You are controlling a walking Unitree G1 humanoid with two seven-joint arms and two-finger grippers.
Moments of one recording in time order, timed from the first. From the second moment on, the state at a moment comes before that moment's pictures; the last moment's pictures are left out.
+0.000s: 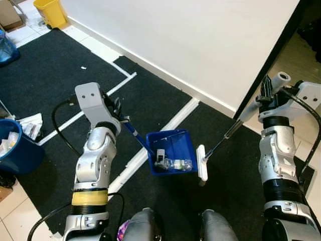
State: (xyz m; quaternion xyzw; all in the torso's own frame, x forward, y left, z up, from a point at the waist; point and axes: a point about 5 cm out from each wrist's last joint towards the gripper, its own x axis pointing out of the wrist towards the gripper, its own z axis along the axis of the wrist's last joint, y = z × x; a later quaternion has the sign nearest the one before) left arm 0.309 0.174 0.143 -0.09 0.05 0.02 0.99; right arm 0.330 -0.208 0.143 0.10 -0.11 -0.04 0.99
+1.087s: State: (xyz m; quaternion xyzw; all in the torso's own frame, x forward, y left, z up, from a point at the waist) left arm 0.309 0.169 0.146 -0.05 0.03 0.03 1.00; right arm 0.333 -0.199 0.141 0.09 -0.10 -0.02 0.99
